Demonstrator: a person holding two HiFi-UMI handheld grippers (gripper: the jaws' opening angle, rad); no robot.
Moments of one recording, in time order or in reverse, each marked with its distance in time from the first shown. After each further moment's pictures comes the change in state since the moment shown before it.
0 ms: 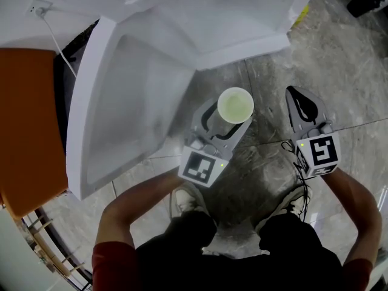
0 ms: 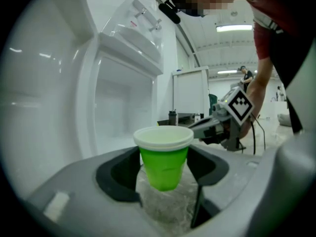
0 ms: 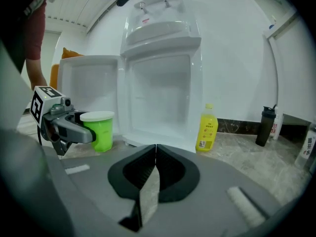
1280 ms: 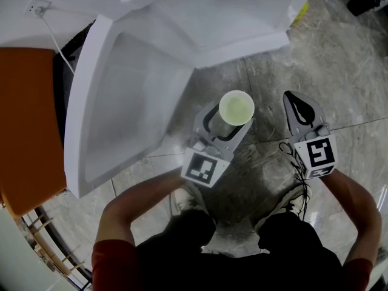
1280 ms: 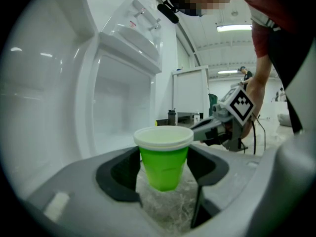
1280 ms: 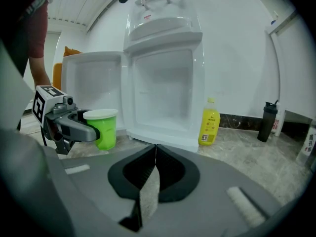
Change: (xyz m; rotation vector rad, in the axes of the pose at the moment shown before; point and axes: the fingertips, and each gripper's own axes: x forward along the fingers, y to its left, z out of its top) left arm -0.001 -0.010 -0.012 -0.010 0.005 0.005; right arm -0.006 0.010 -0.024 0.007 0.095 0.029
